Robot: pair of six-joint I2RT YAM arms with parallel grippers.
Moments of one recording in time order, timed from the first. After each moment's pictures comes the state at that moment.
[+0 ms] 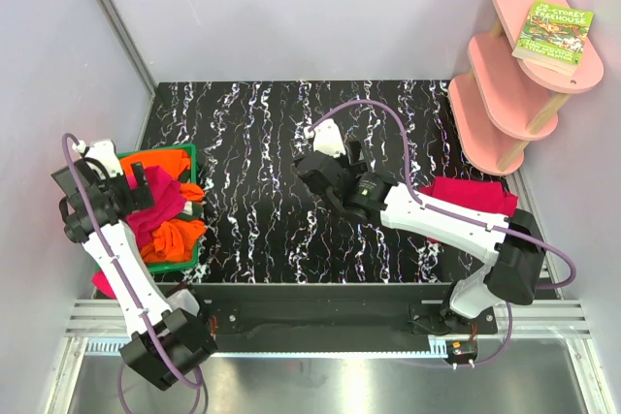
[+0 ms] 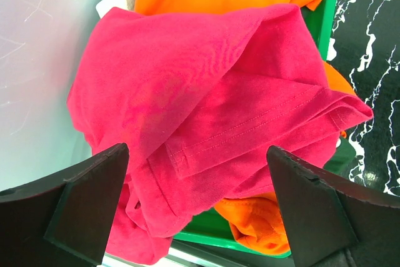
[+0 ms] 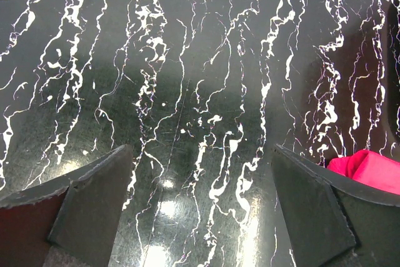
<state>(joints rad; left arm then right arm) 0.66 0.92 0.99 -0.79 0.22 0.27 1.06 1.54 1.33 -0.50 0.82 0.34</state>
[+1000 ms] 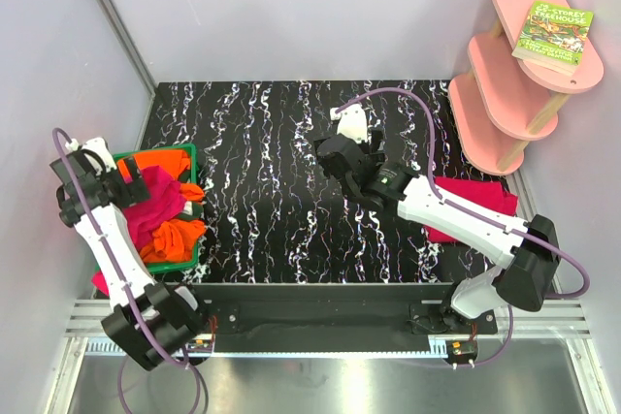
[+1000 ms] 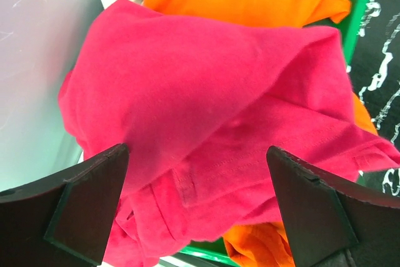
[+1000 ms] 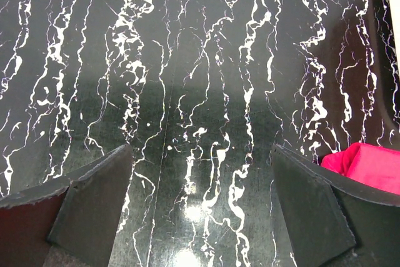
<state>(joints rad) 0.66 1.04 1.00 -0.75 0.17 0.18 0.95 1.47 1.32 -0.50 0.79 0.40</state>
